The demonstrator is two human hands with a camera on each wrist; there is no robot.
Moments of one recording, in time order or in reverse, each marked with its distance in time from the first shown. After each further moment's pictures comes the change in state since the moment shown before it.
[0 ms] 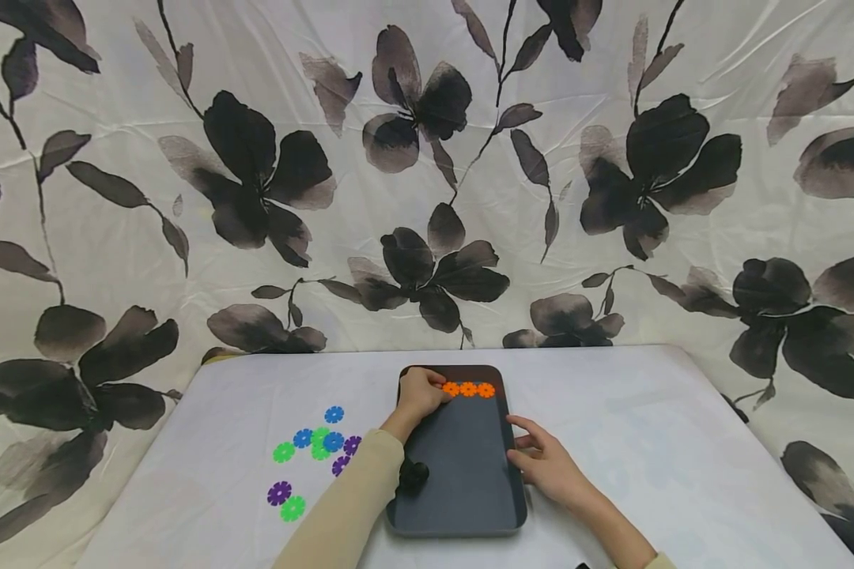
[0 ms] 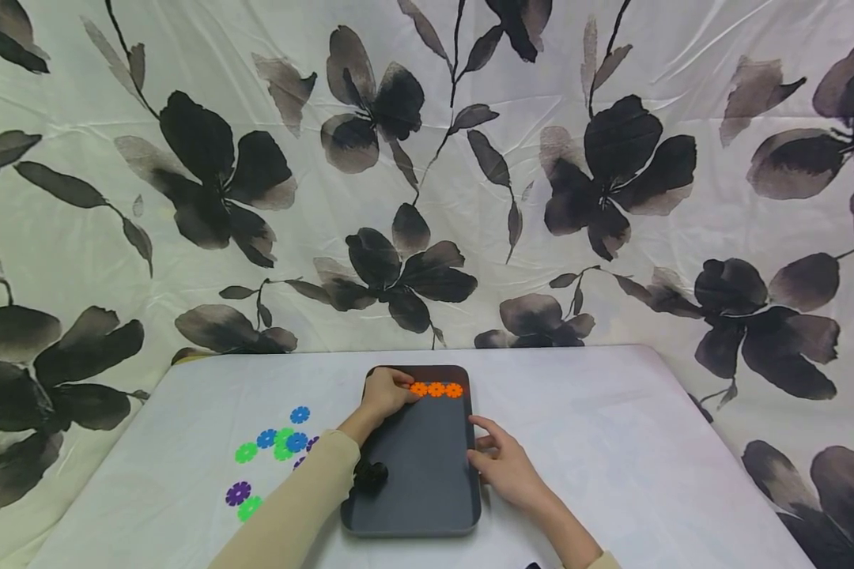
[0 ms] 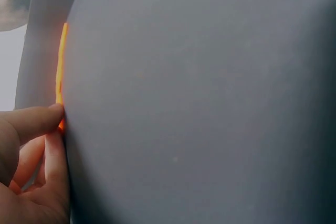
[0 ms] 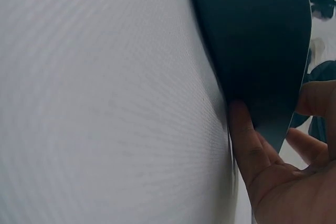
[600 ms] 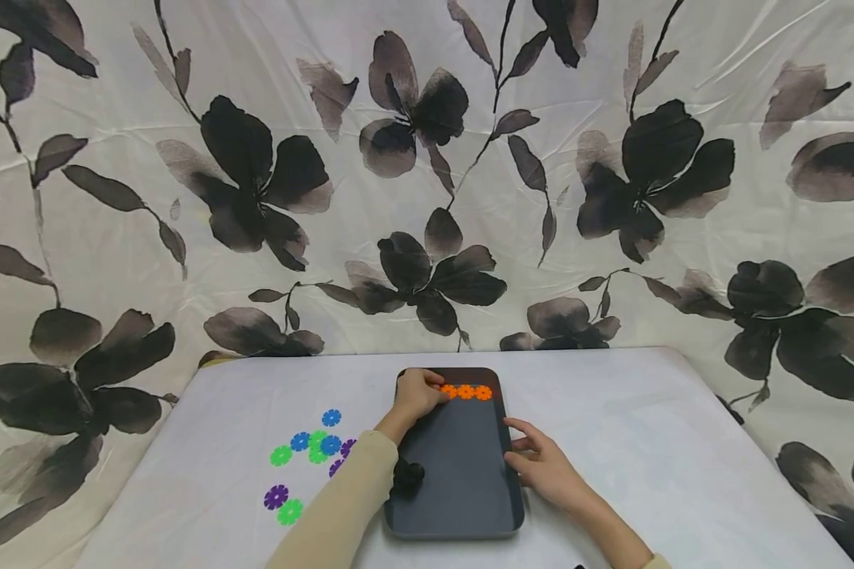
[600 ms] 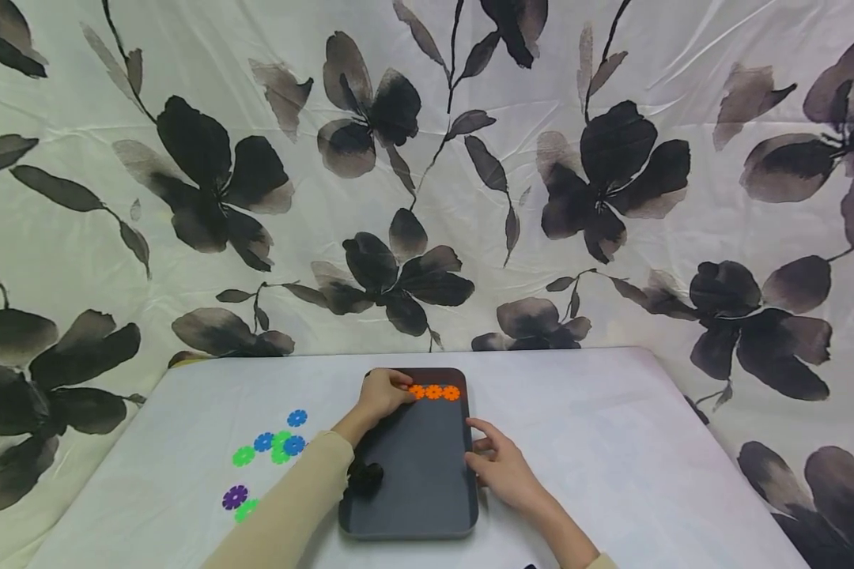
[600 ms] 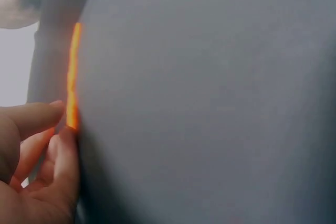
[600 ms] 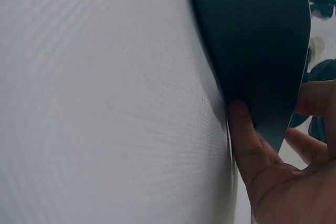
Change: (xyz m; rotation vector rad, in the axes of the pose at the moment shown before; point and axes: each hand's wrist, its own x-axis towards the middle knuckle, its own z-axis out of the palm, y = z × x) left_hand 0.003 0.002 -0.006 -0.019 -0.034 0.047; right_hand 0.004 0.000 -0.004 0.011 -0.020 0.001
